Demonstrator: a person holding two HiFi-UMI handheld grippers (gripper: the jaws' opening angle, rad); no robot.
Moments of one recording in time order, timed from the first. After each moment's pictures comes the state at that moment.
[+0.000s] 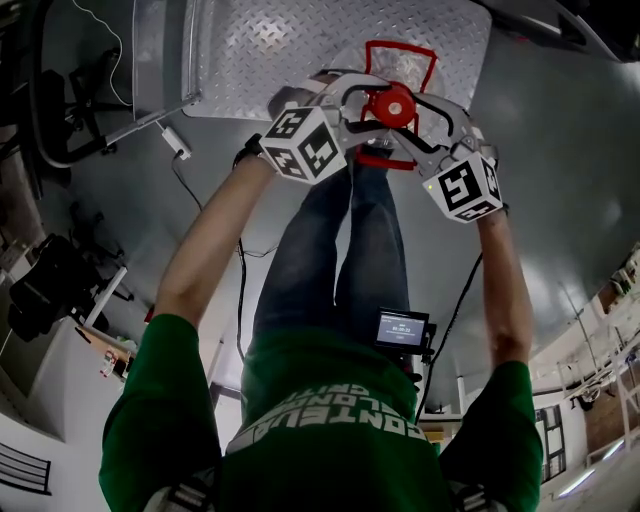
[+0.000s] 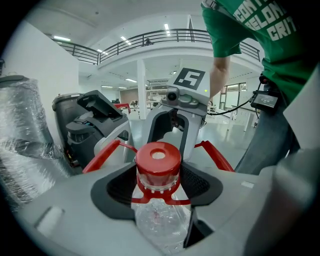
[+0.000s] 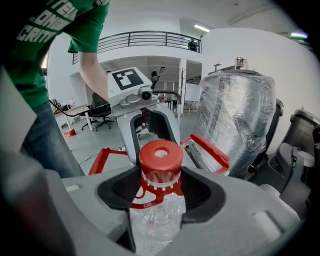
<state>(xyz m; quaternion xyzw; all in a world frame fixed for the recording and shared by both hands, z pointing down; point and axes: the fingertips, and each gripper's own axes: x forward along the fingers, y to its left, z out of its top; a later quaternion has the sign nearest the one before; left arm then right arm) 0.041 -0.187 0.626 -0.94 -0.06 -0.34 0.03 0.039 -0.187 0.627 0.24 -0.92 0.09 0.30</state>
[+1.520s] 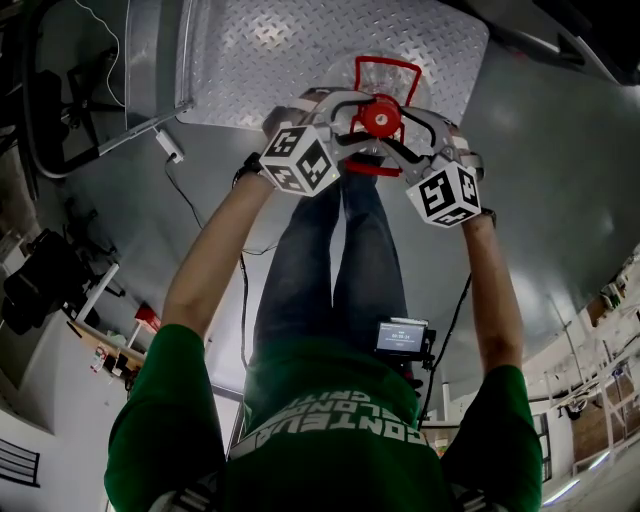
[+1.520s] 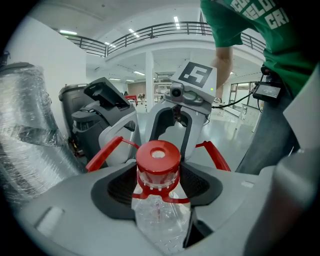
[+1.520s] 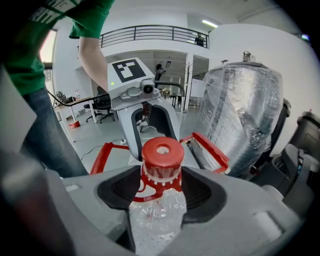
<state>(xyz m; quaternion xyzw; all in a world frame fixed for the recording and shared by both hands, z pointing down) 0.052 -0.202 0.669 -0.93 -0.02 -0.38 0.01 0.057 -0.198 0.672 0.21 -0.92 0.07 0.34</state>
